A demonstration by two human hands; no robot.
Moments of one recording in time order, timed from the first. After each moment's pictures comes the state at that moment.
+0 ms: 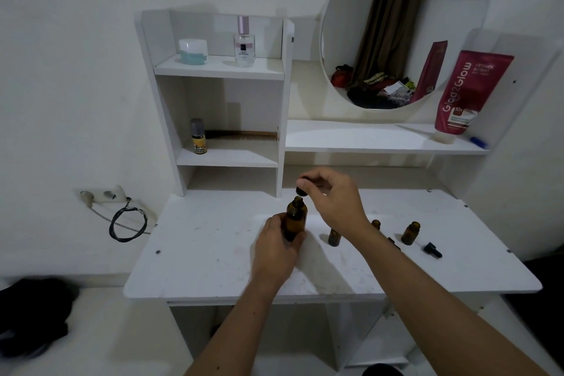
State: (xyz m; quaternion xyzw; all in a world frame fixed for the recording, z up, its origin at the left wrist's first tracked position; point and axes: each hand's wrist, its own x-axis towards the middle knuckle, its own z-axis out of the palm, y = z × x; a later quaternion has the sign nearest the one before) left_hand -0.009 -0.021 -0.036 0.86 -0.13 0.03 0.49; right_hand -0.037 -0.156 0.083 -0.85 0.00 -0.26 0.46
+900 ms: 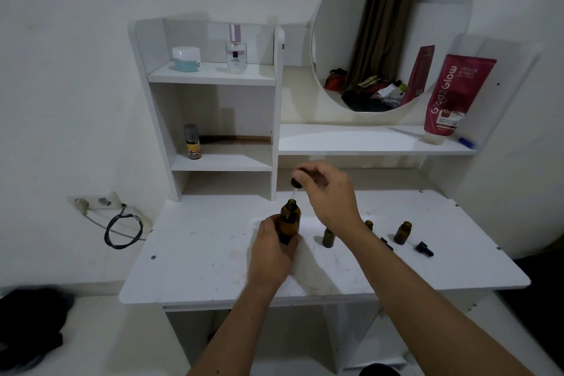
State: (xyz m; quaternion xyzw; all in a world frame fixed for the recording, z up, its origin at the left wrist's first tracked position) left_hand -0.012 -0.020 -0.035 0.86 -0.13 0.03 0.50; right_hand -0.043 -0.147 0.099 -0.81 0.02 -0.28 0.52
